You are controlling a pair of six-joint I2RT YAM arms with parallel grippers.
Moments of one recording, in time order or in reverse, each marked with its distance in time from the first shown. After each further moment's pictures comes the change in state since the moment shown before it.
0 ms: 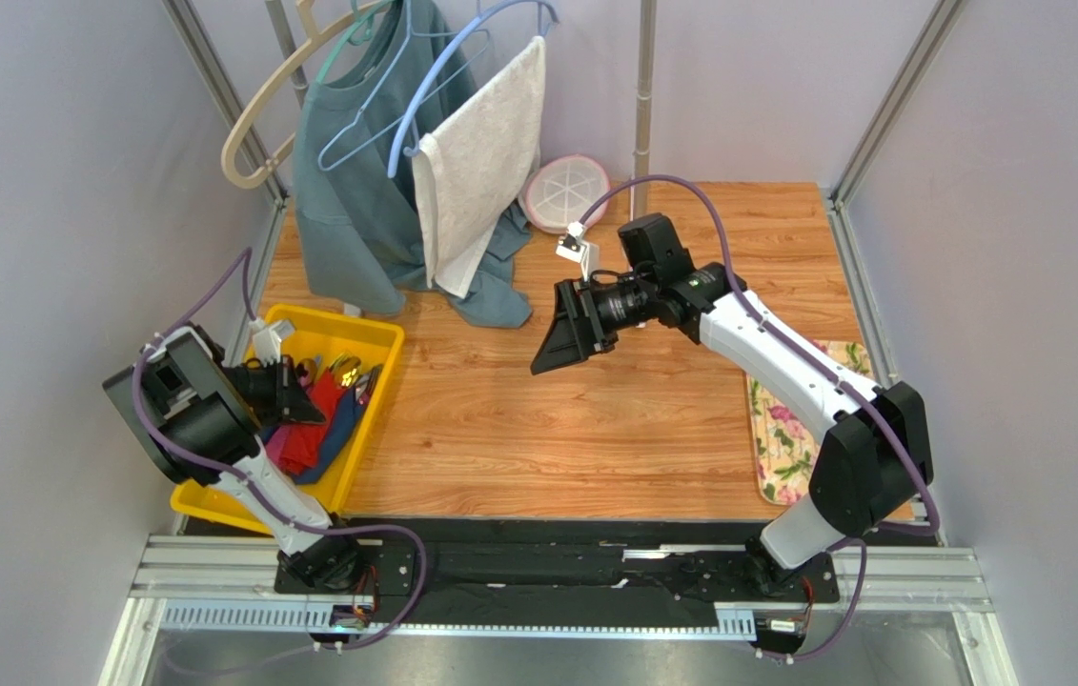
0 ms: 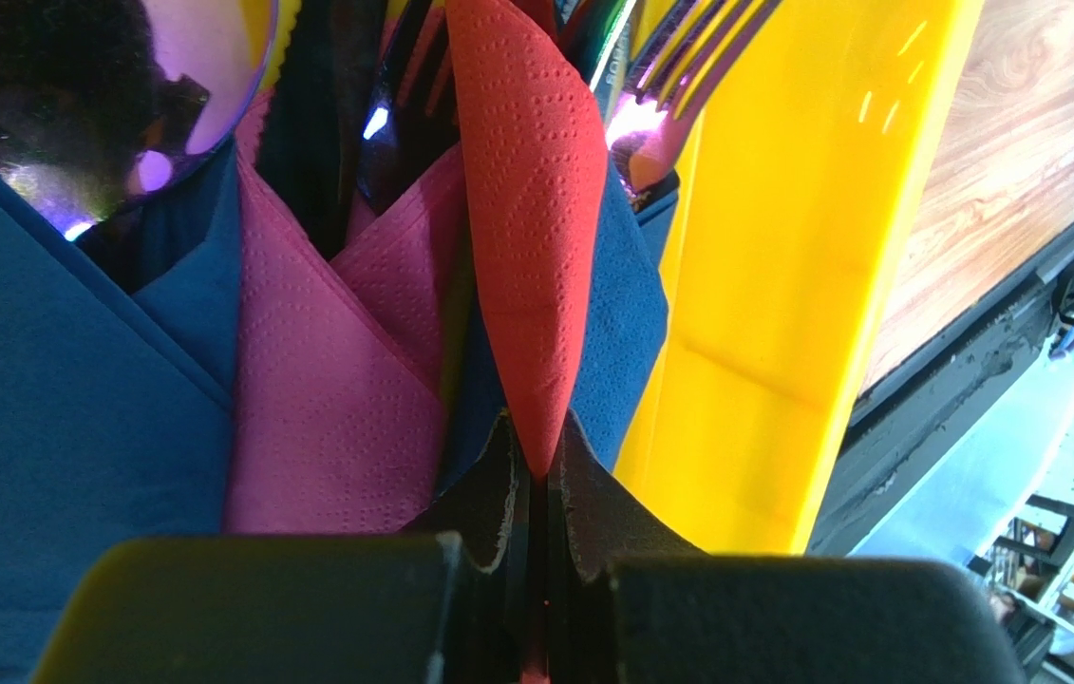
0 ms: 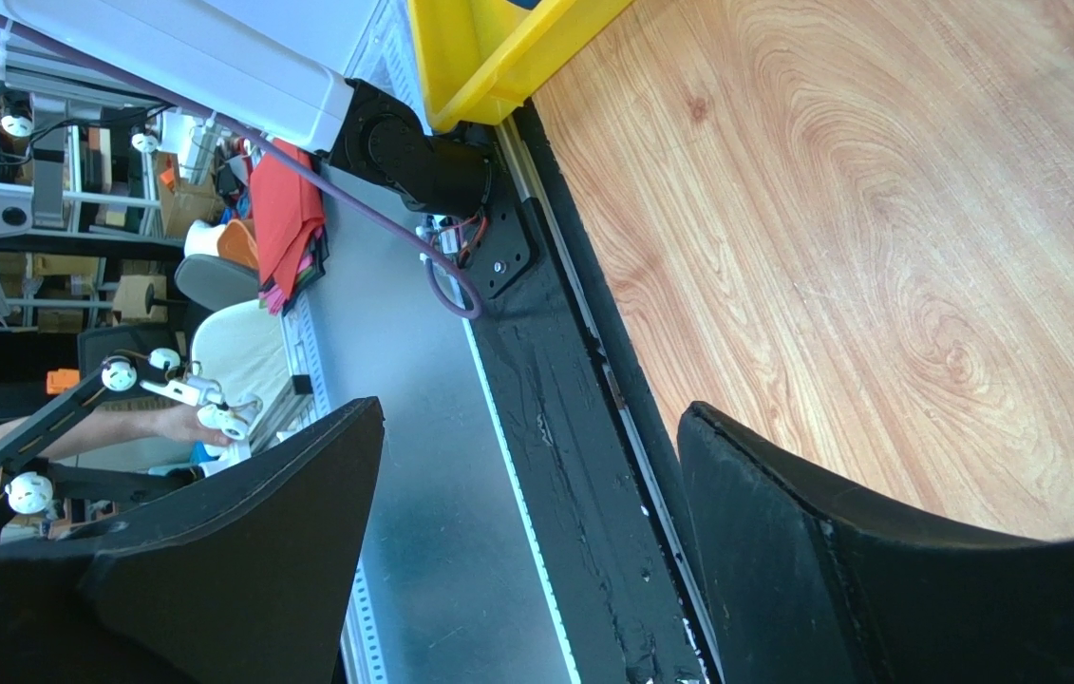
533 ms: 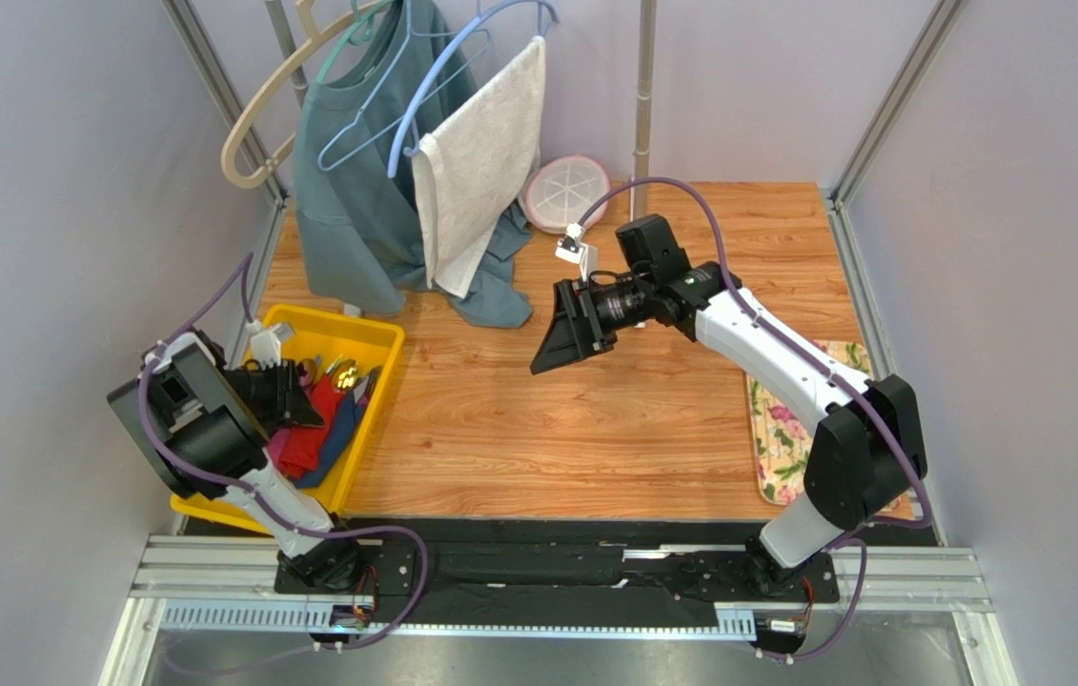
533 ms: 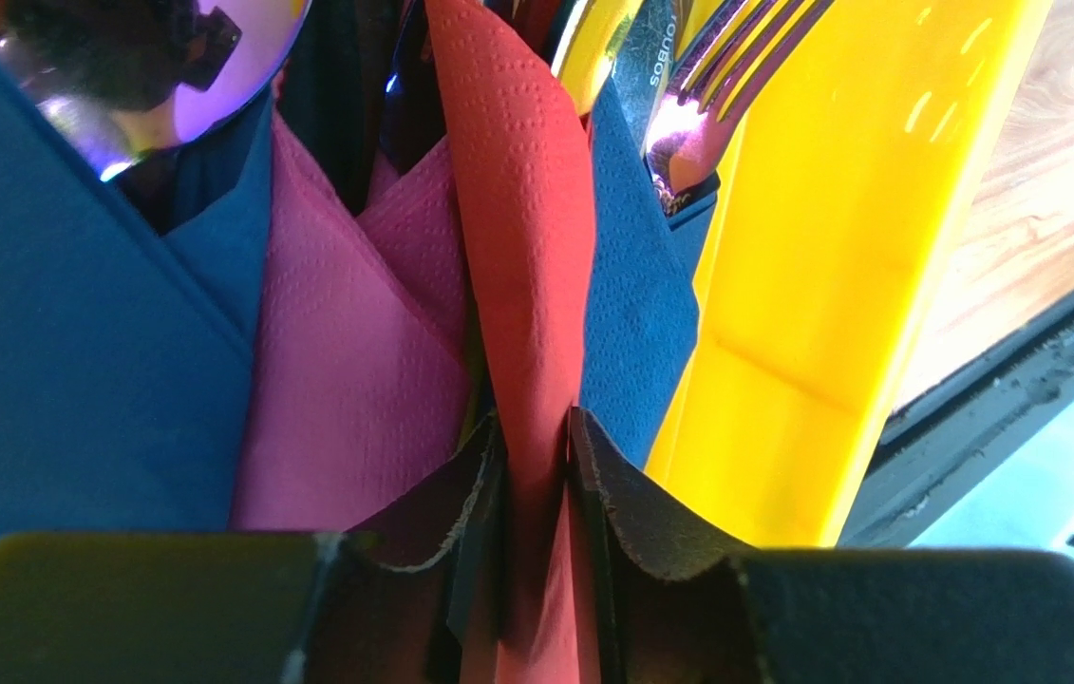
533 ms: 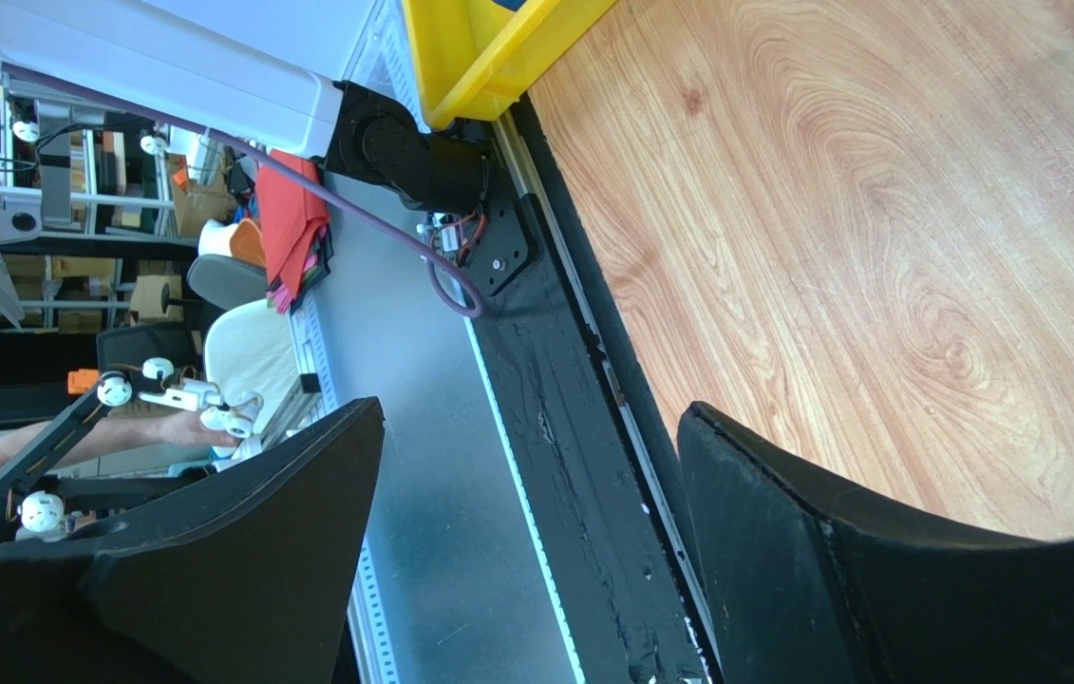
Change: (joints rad) left arm 0.000 -0.061 -0.053 0.067 -0.052 -0.053; right arm -0.008 0.028 0.000 0.001 -0.012 0.004
